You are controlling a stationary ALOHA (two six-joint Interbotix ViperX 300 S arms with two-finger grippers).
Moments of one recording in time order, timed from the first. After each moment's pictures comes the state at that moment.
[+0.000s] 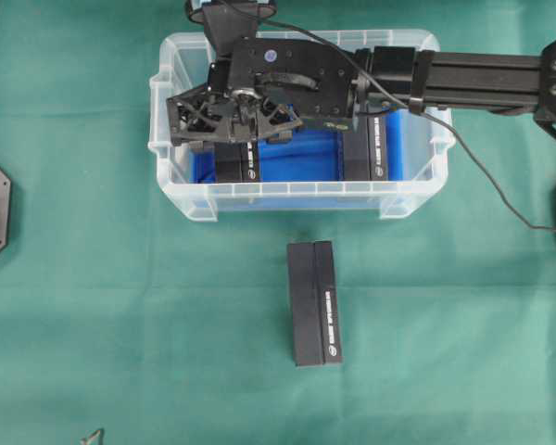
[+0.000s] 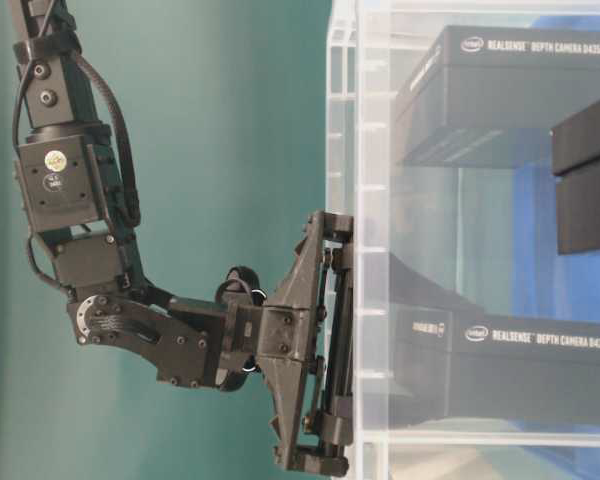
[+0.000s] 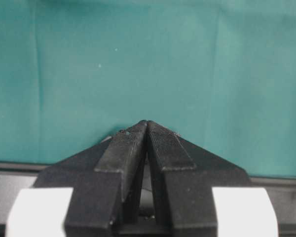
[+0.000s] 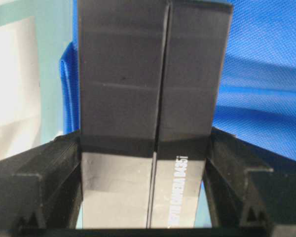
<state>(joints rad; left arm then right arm) -0.04 -0.77 0.40 0.03 1.53 -0.12 -0.16 0.56 -0.41 -0.04 1.18 1.45</state>
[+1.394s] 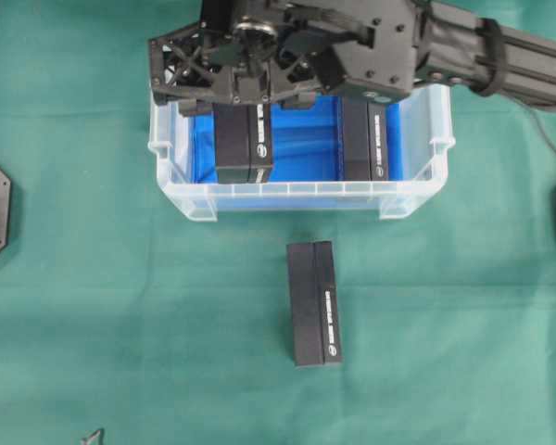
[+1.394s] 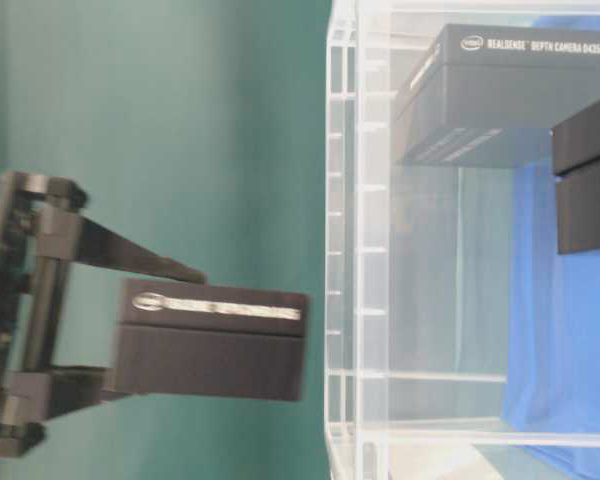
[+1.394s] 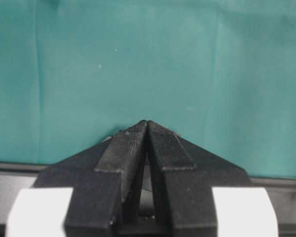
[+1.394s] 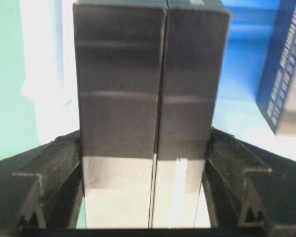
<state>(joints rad) -0.04 -0.77 0.40 0.03 1.53 -0.12 -0.10 0.51 -0.92 -0.12 1.75 1.51</state>
